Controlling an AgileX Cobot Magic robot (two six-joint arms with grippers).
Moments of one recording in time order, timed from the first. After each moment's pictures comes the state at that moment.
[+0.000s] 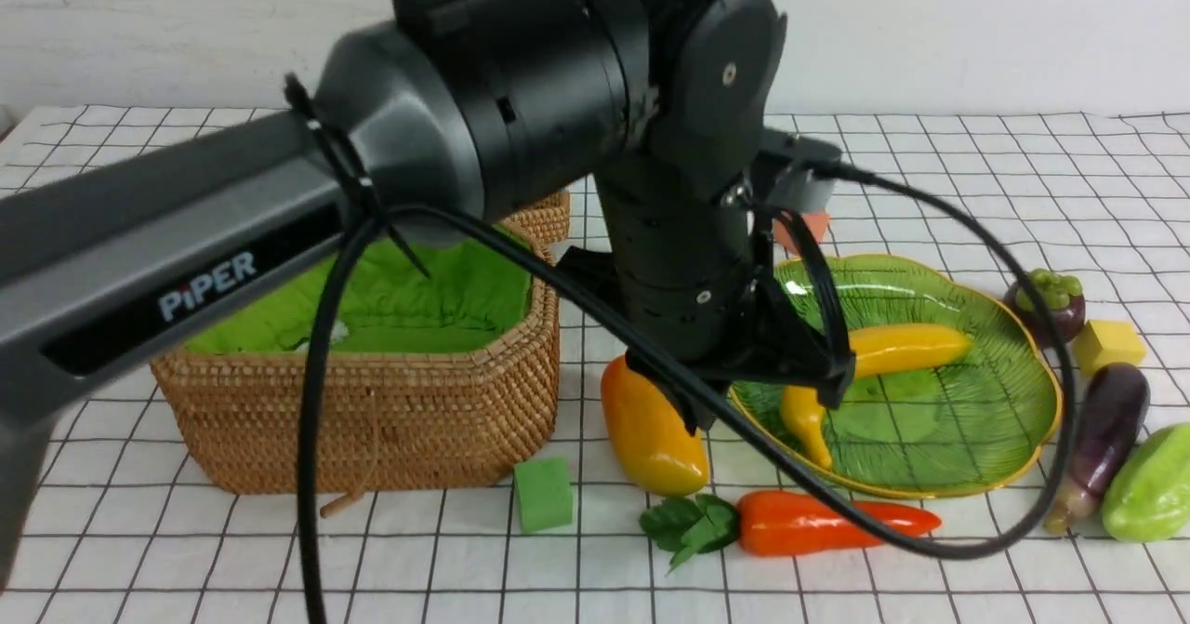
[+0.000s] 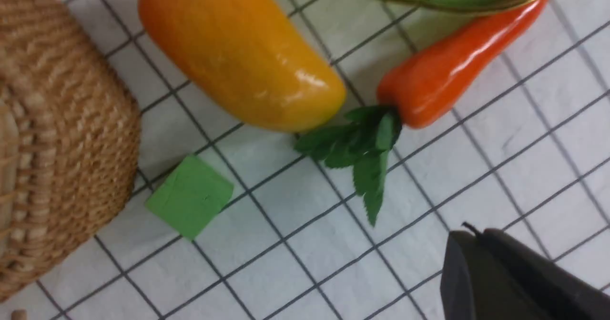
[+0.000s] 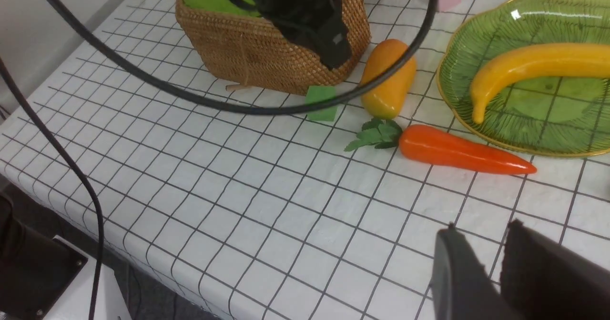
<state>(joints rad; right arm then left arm) 0.72 0.36 -0.99 0.02 1.19 0.30 -0.83 1.92 -1.84 0.03 1.24 -0.28</state>
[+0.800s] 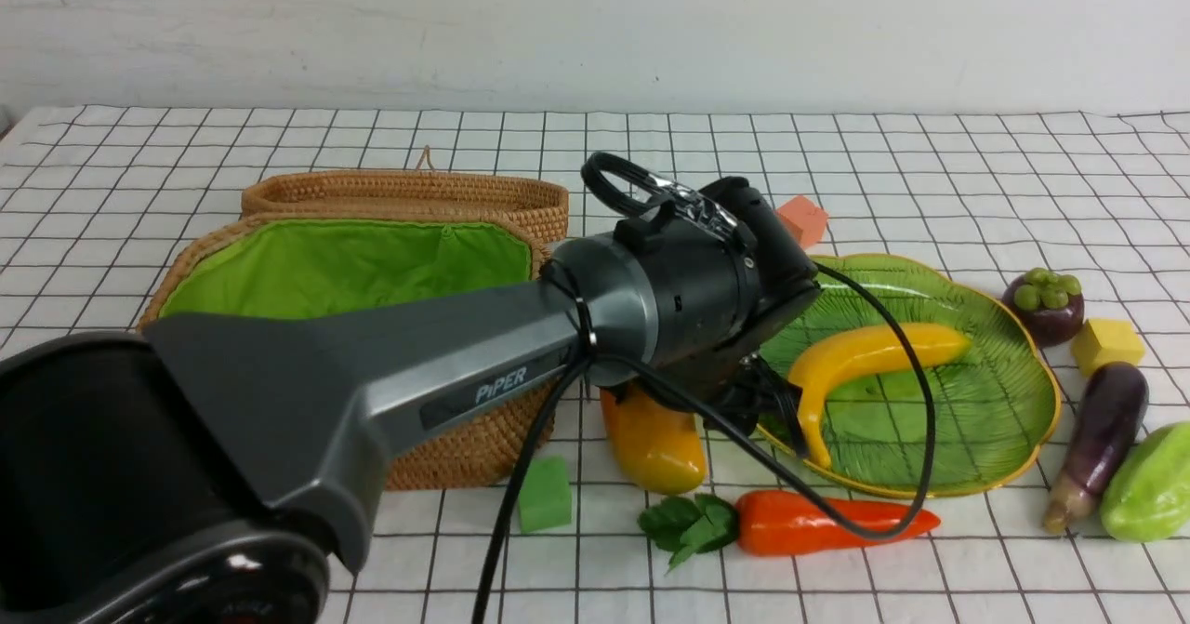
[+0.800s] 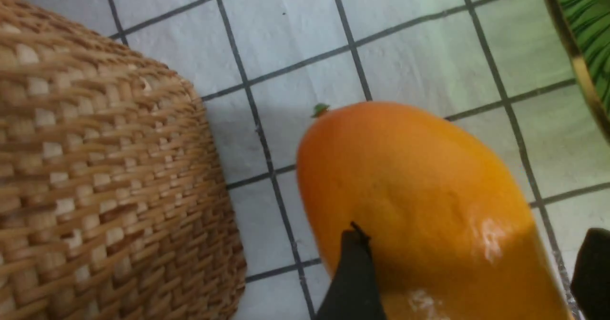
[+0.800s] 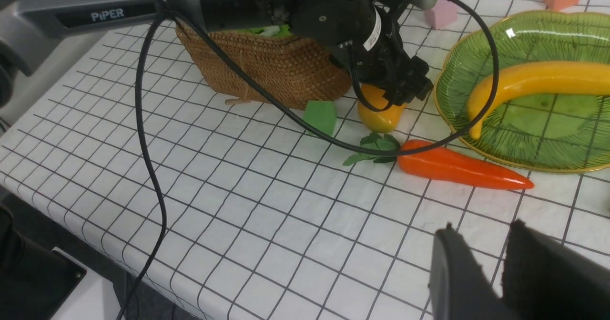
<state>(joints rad) 0.72 0.36 -0.99 0.02 1.16 0.30 -0.83 2.20 -1.84 0.45 0.97 -0.69</state>
